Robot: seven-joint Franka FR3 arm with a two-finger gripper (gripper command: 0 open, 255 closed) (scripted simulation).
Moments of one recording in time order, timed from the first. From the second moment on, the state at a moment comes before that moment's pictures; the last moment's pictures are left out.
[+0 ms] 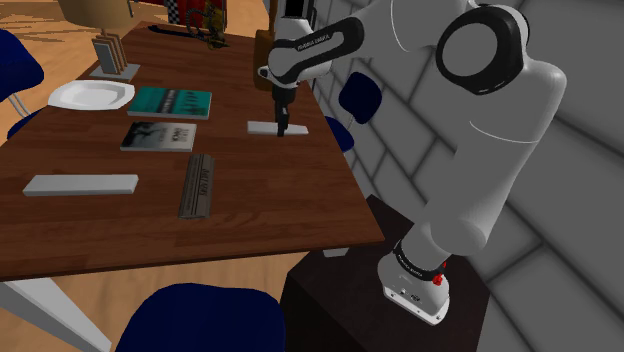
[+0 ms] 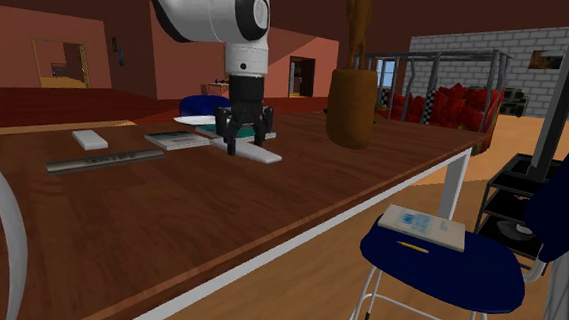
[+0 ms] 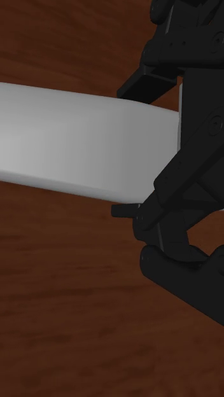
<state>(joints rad) 0.17 0.18 -0.19 -1.99 0.05 2.17 -0.99</state>
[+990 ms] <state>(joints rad) 0.27 0.10 -0.13 -1.98 0.03 2.08 -0.81</state>
